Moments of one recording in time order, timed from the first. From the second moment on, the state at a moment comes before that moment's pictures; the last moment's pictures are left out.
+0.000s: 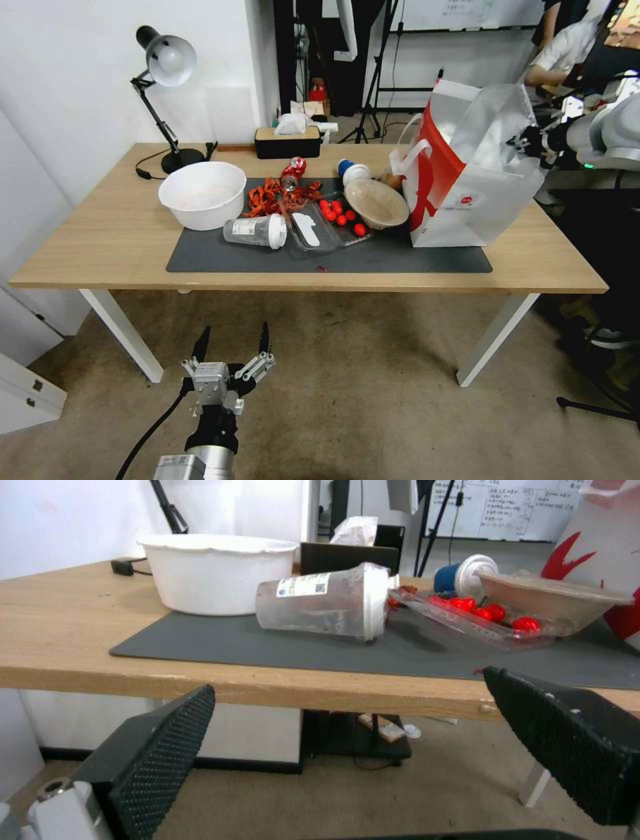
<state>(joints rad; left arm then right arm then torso) 1.95 -1.41 -0.29 -2.31 -0.06 -0.18 -0.27 -0.01 0.58 -0.15 1.41 1.83 -0.73 0.68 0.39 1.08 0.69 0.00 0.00</state>
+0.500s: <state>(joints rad) 1.96 -1.41 -0.29 -2.32 -0.05 -0.18 -0.27 0.01 0.56 -0.15 1.45 1.77 -0.73 0.66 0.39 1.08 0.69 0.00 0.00</state>
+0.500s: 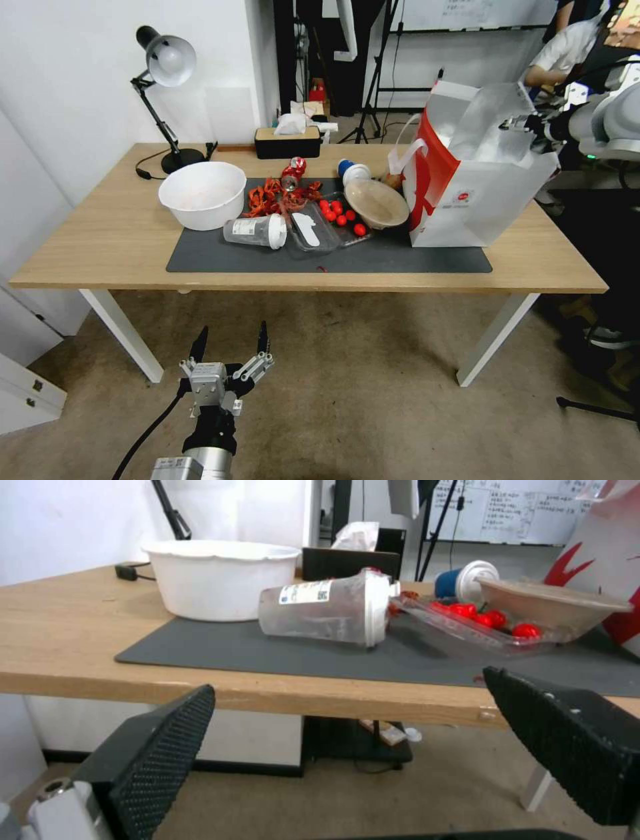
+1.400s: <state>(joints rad) 1.96 -1.41 -0.28 -2.32 -0.05 -0.18 -0.27 -0.10 0.53 -0.07 1.52 1.59 -0.67 0.58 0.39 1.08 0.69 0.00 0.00</state>
